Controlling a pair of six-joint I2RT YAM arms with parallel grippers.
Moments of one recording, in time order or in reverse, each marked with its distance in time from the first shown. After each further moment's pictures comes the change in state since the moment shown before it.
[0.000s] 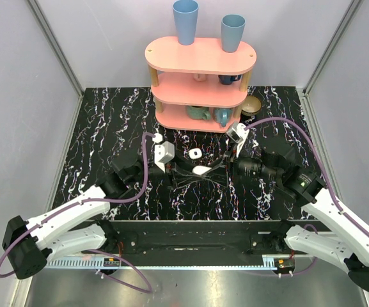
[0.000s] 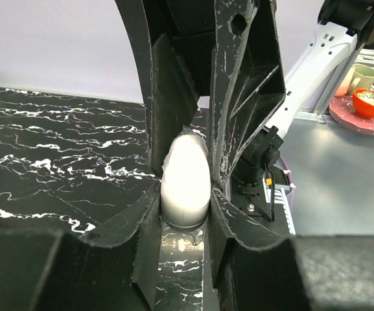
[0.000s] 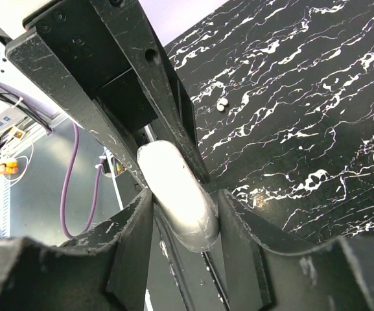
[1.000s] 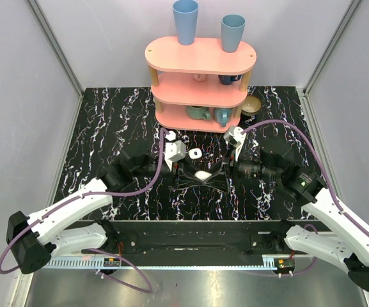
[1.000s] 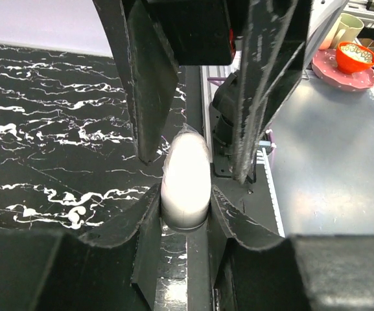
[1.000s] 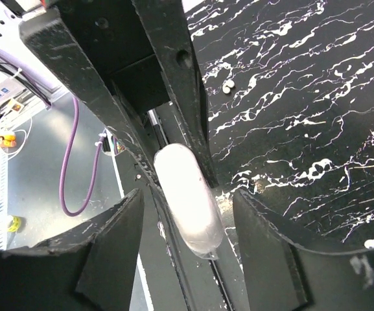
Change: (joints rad) left arm 0.005 0.065 0.138 -0.290 0.110 0.084; right arm -0.003 0.000 0.004 -0.069 -0.059 -0.068
